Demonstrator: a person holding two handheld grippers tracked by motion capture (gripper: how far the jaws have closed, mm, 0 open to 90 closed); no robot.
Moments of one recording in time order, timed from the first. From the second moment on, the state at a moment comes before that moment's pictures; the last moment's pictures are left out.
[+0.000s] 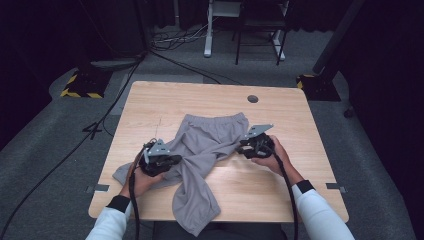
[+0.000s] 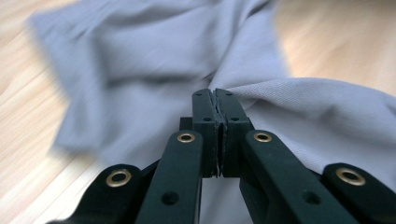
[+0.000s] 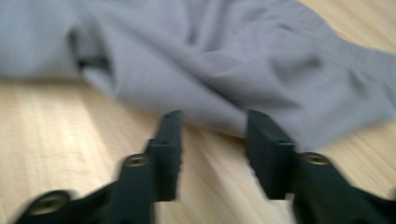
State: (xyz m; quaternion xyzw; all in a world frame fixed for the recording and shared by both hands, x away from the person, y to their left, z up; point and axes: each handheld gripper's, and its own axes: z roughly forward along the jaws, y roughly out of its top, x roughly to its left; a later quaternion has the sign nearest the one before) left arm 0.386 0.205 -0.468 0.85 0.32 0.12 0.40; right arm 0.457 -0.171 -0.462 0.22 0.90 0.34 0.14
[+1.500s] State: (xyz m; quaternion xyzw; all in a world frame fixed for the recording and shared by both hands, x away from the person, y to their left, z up) left arm 0.411 0.116 -0.485 0.87 0.35 0.15 0.32; right arm 0.436 -0.277 -0.419 0.33 0.85 0.34 0.21
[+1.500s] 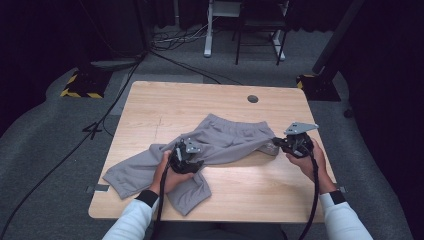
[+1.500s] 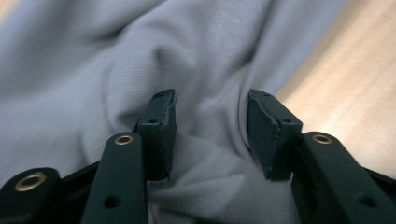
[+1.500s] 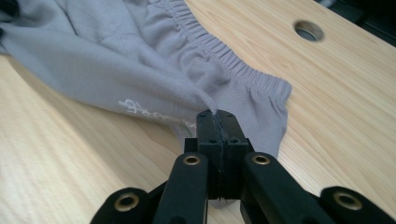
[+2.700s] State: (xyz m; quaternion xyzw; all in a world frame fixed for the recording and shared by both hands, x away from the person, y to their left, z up) left arm 0.325 0.123 -0.486 0.88 0.29 0.12 0.36; right arm 0.444 -0.251 -0.455 0.31 0.86 0.36 0.20
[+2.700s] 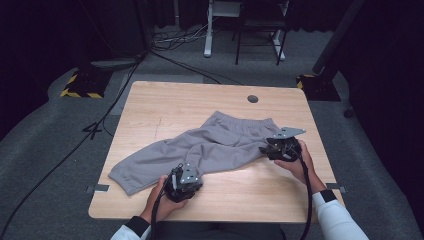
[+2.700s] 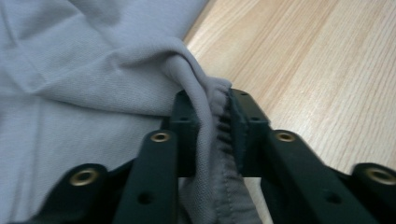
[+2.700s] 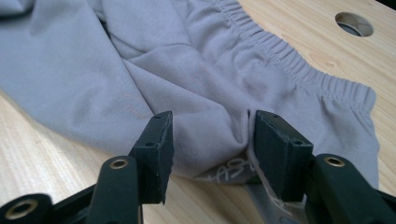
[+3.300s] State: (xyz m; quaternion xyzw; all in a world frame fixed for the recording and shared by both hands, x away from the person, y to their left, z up) left arm 0.342 0.268 -0.484 0.74 0.53 0.21 0.36; right arm 0.466 -0.228 -0.470 0.31 0.86 0.32 0.24
